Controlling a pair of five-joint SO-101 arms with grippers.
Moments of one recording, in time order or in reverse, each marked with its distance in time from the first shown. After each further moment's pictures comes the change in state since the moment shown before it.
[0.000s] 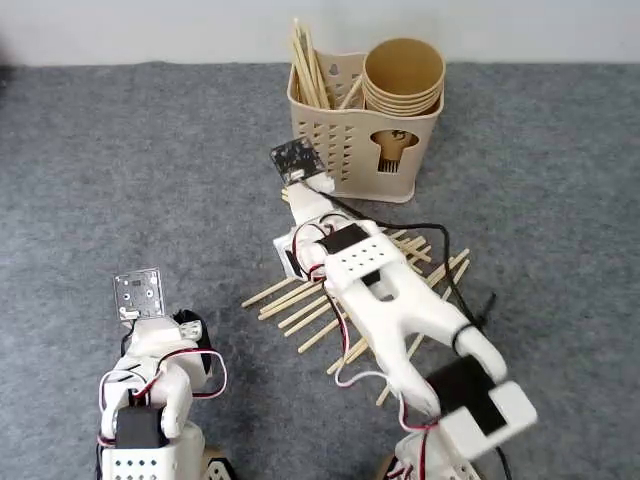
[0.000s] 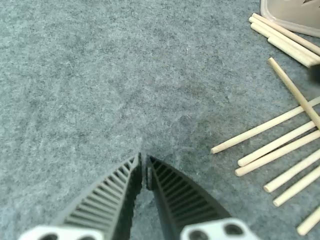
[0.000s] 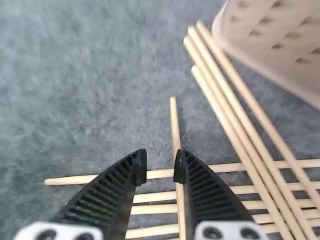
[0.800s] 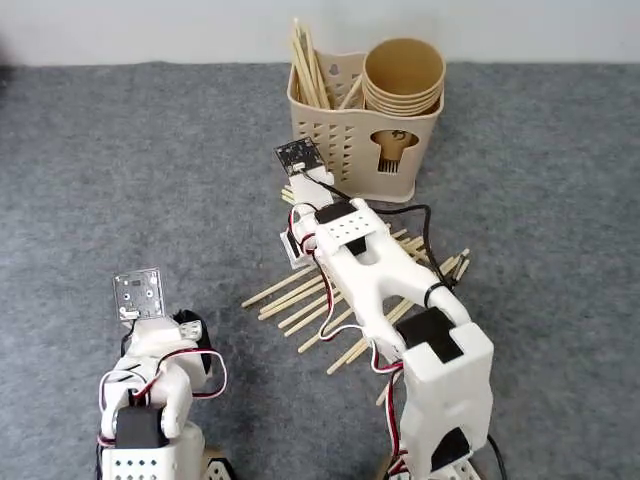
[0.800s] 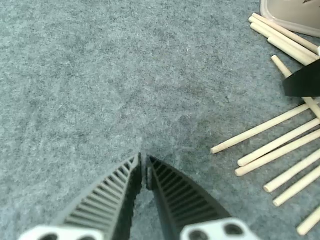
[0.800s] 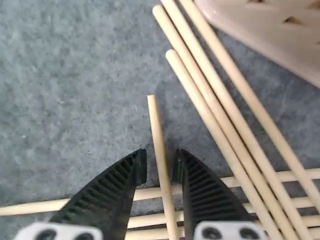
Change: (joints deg) left arm 0.0 0.0 0.0 0.0 0.0; right arm 3.0 19.3 -16.9 7.8 0.0
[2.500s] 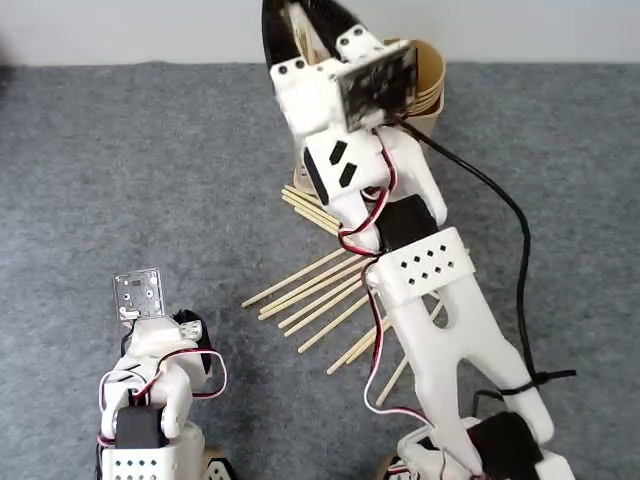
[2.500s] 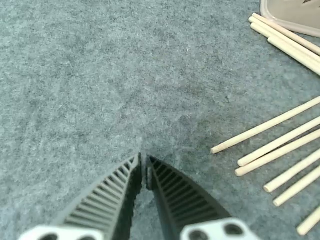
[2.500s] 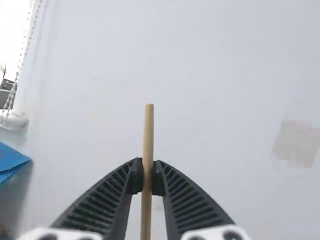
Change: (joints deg) left arm 0.0 0.0 0.0 0.0 0.0; right arm 0.6 -38.4 -0.3 -53.7 16.1
